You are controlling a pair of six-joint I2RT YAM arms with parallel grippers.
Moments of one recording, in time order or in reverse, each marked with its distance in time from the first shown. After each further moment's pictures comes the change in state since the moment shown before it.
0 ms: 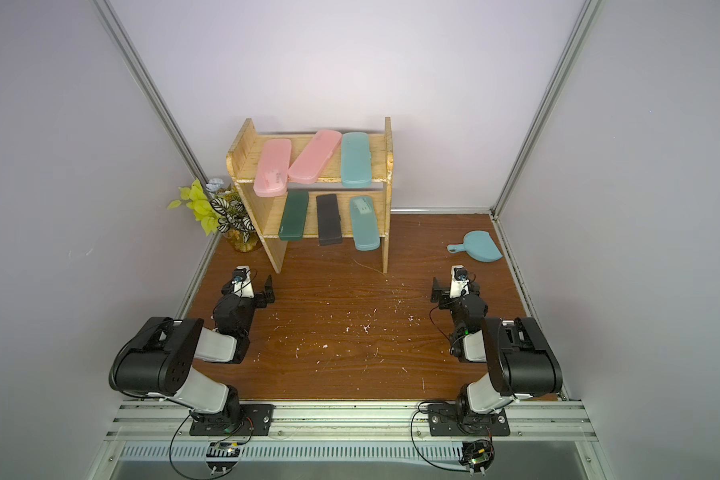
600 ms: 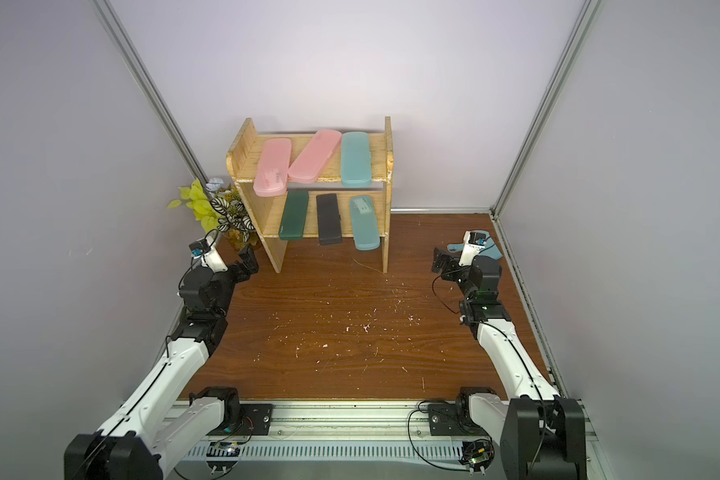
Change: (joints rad) left arm -0.001 -0.634 0.410 -1.039 -0.020 -0.402; right arm 0.011 -0.442 0.471 -1.027 -0.127 0.349
